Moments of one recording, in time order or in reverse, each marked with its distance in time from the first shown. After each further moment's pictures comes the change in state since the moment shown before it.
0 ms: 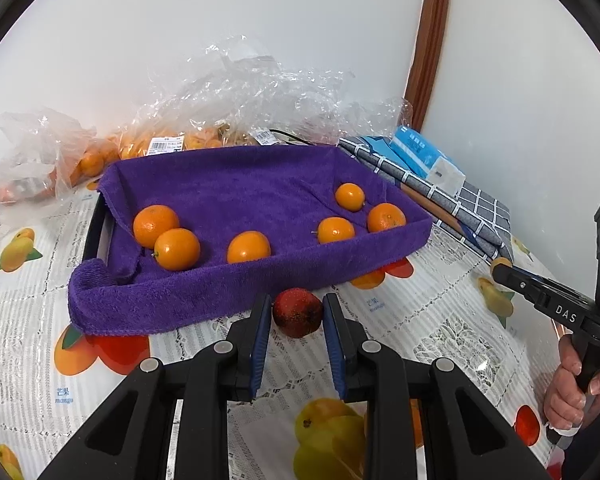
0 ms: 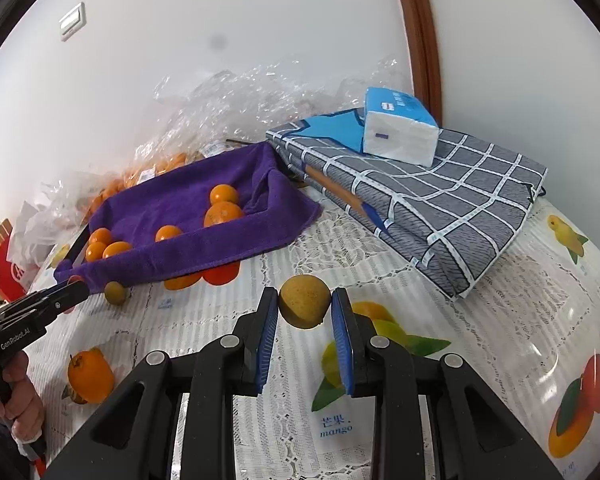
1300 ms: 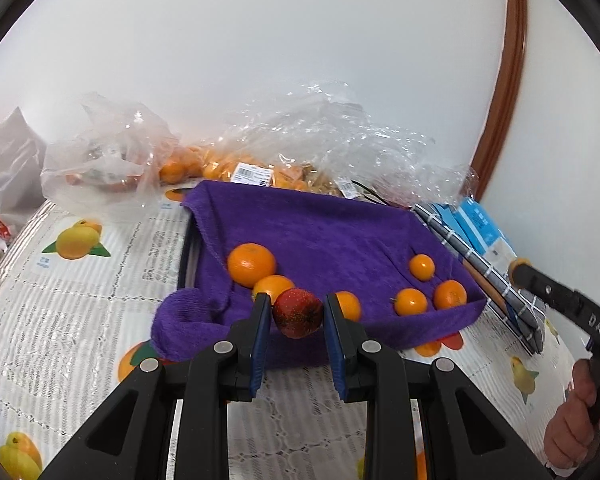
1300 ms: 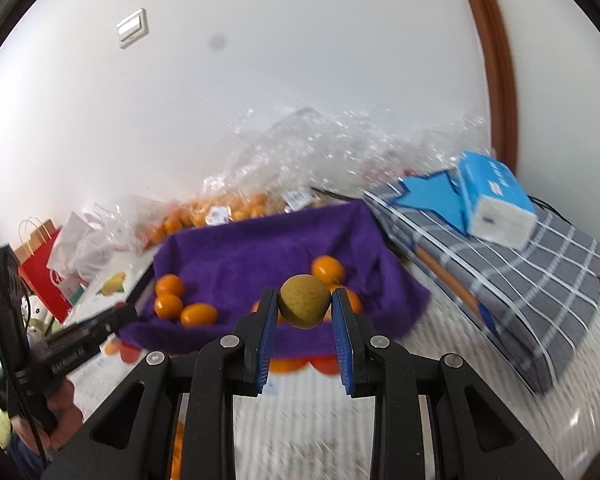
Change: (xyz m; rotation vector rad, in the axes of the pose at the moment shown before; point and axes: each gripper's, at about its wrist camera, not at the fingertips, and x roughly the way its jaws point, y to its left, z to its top) left arm -0.020 0.053 0.016 -0.214 -0.139 0.152; right arm 0.013 0.083 0.063 -0.102 -0.096 0.198
